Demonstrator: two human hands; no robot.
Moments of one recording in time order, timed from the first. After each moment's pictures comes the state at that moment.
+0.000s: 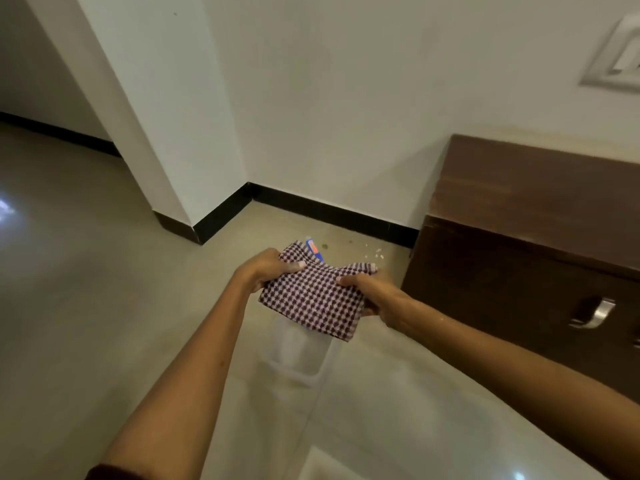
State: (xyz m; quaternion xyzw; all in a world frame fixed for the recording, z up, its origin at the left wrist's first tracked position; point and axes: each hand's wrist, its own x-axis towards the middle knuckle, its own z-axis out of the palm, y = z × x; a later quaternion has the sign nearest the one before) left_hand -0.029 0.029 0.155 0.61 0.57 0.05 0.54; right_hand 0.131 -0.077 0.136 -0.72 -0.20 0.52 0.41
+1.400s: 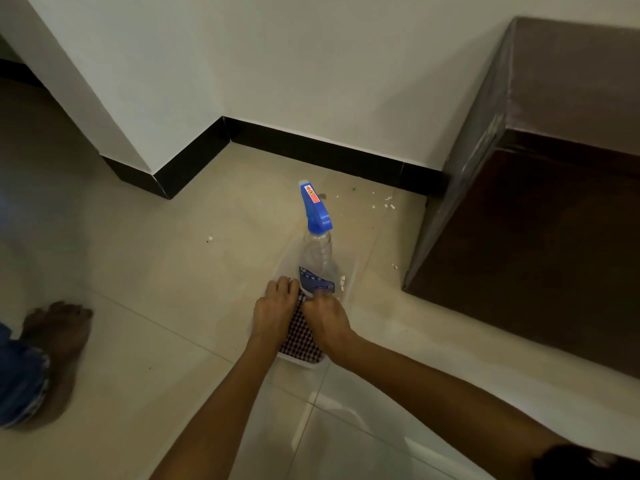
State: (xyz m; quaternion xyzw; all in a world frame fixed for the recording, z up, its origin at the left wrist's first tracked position) left_hand -0.031 0.012 -0.055 0.85 0.51 -0.08 0.12; right_hand 0.055 -0.034 -0.050 -0.76 -0.60 0.25 0.00
